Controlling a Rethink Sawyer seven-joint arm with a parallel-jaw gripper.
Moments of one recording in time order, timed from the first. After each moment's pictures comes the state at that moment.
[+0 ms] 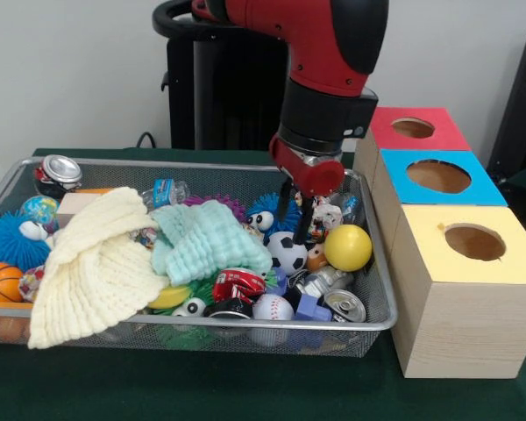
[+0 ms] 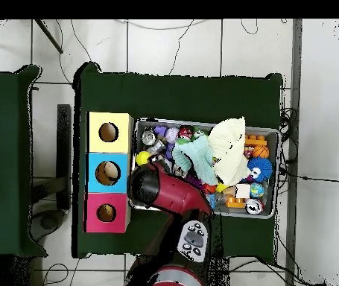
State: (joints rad) arm 0.04 -0.48 -0.27 1.77 0.32 0.19 2.57
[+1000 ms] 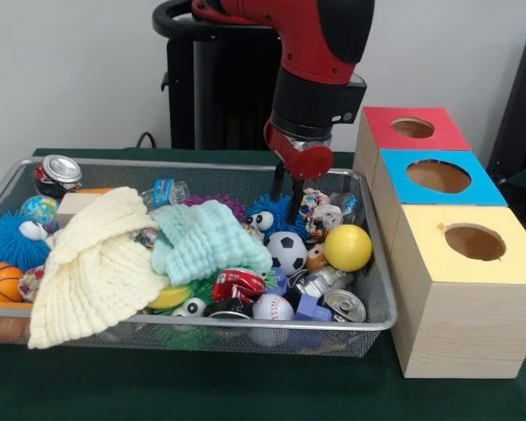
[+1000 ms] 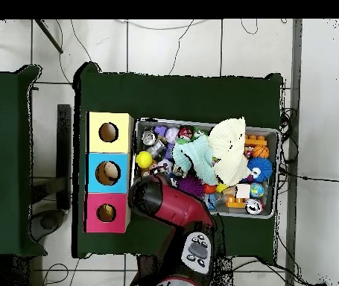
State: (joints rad) arm 0.03 -0.51 -0.27 1.86 0.32 0.19 2.57
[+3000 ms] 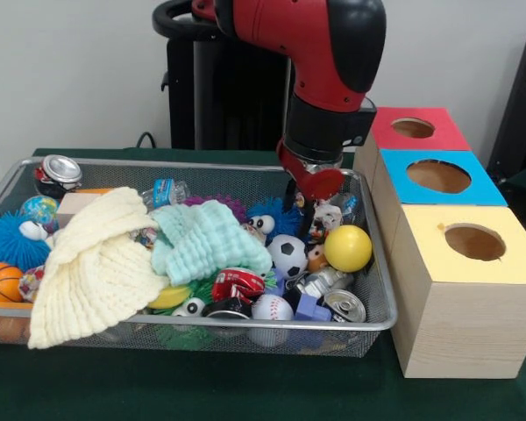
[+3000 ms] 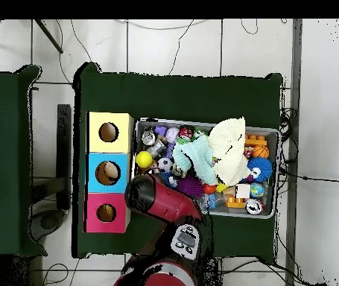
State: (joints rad) arm 0.07 -0.42 -0.27 1.83 0.38 0.19 2.57
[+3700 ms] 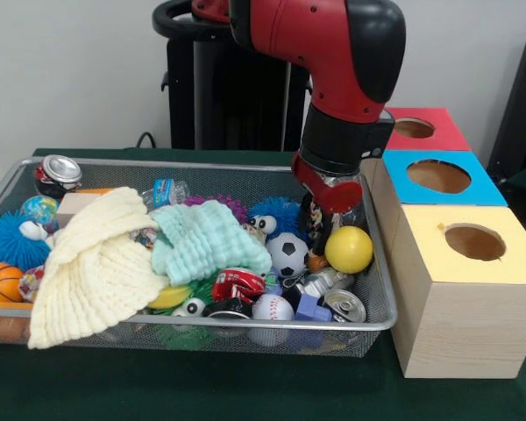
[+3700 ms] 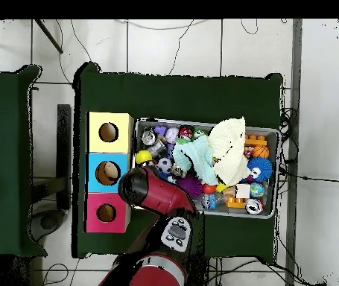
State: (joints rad) arm 0.10 -0.39 -0.27 1.76 0.41 0.19 2.57
